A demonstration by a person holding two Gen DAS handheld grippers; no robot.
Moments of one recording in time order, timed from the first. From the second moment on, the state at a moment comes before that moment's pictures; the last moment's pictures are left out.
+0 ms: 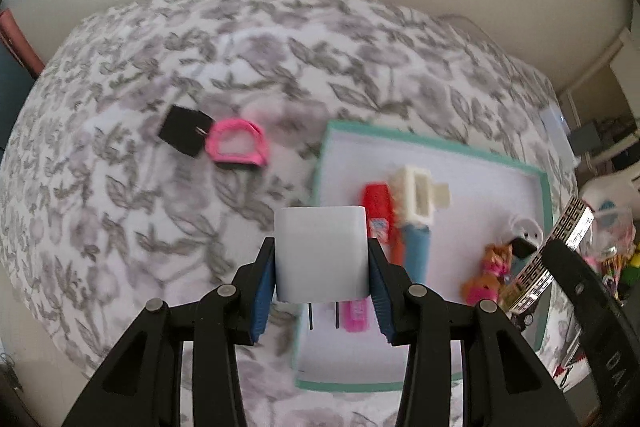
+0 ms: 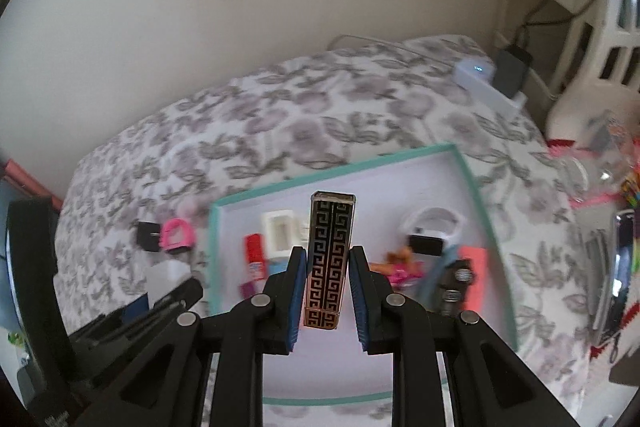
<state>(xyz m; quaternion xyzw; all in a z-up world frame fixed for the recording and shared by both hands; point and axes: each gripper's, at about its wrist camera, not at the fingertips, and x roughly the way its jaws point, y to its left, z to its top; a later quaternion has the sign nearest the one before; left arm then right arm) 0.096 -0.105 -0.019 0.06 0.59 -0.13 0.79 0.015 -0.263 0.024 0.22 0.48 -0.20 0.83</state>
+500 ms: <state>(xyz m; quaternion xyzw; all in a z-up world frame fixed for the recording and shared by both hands) 0.080 -0.124 -0.056 0.09 0.61 -0.13 0.77 0.016 -0.279 -0.017 0.22 0.53 -0.20 0.79</state>
